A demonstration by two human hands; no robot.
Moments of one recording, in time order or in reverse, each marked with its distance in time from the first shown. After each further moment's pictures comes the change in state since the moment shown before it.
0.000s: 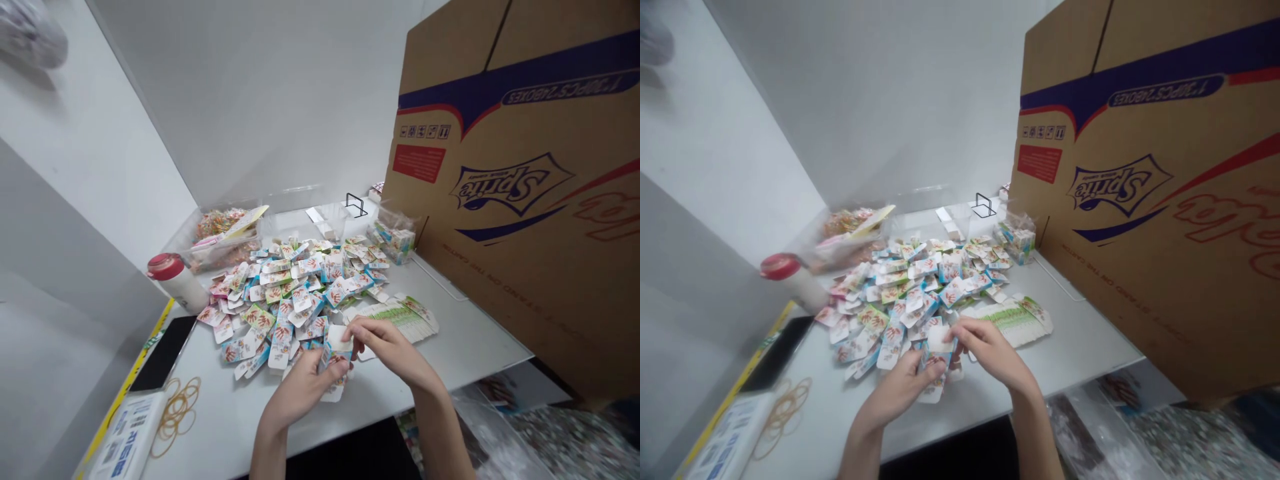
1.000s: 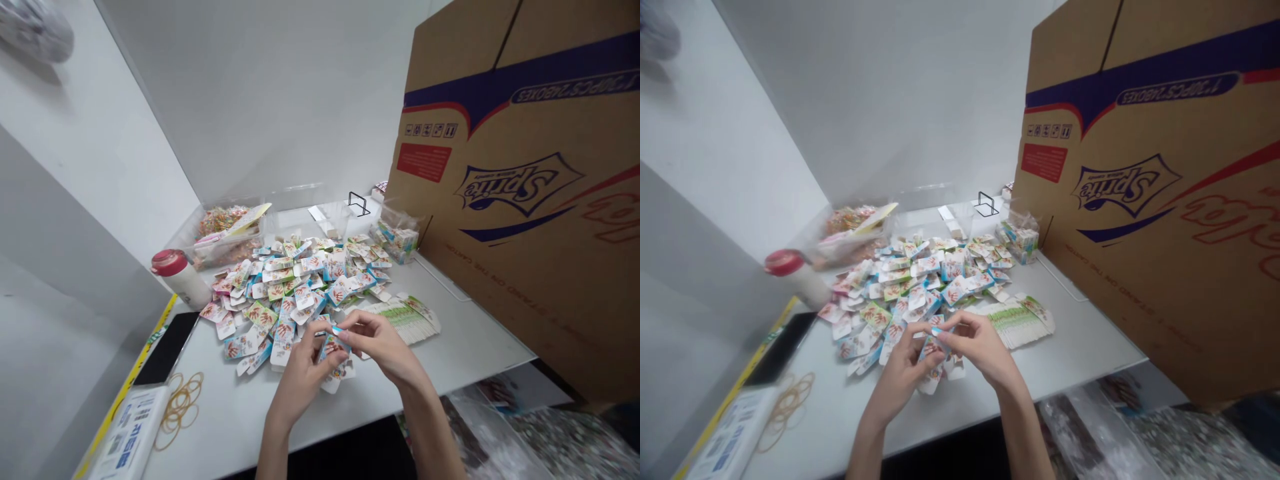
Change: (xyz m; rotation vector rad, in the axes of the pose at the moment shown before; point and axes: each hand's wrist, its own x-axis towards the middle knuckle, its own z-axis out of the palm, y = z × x) left_hand -0.004 0.003 0.000 -0.049 0.169 0.208; right_hand 0.011 0.005 0.021 0.355 0.101 0.052
